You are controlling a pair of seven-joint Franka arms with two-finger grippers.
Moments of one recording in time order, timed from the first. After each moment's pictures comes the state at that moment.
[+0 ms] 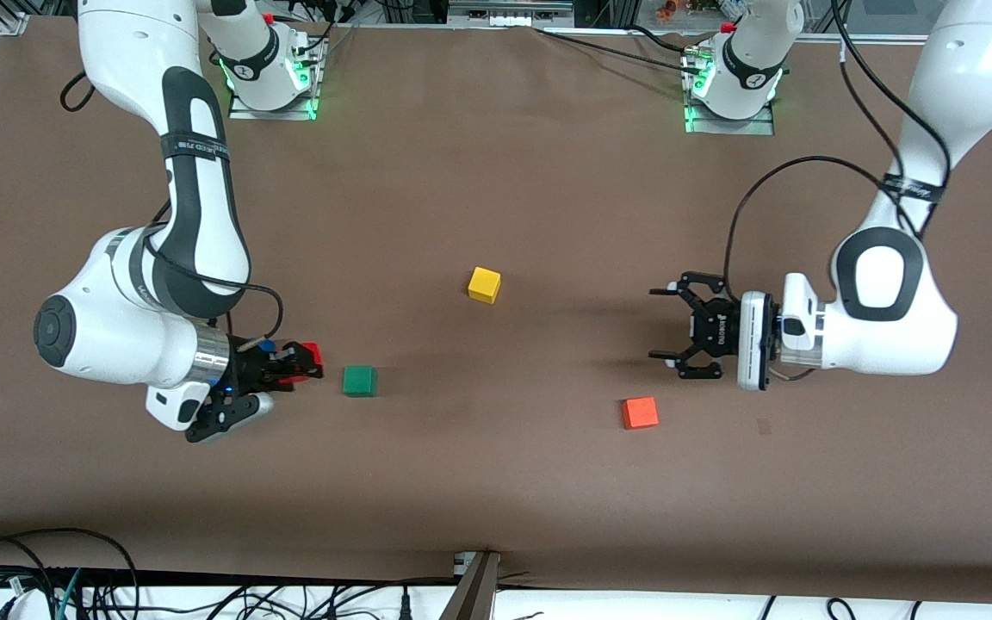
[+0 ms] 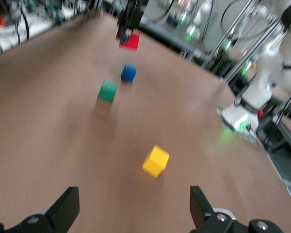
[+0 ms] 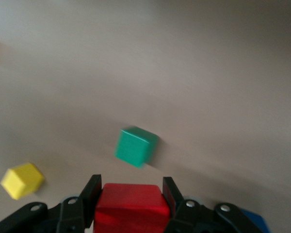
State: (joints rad) left arm 0.38 0.62 -0.59 -1.58 -0.71 1.88 1.40; right arm 0.57 0.72 -0.56 -1.33 0.68 1.87 -0.45
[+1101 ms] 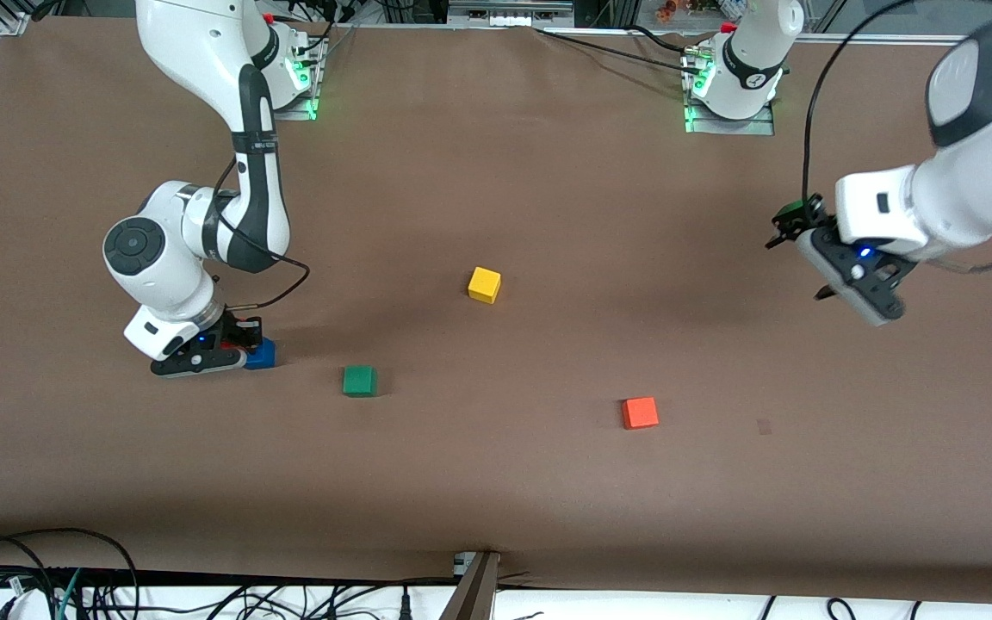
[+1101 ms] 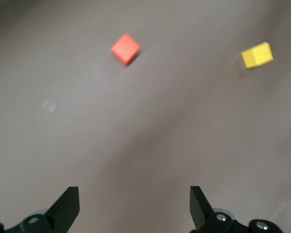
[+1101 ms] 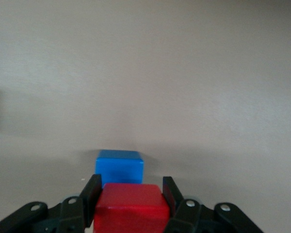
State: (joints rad) left arm 0.10 0.12 -0.24 -1.62 -0.10 1.66 0.50; right arm 0.98 0.65 -0.91 -1.97 0.55 2.47 -0.39
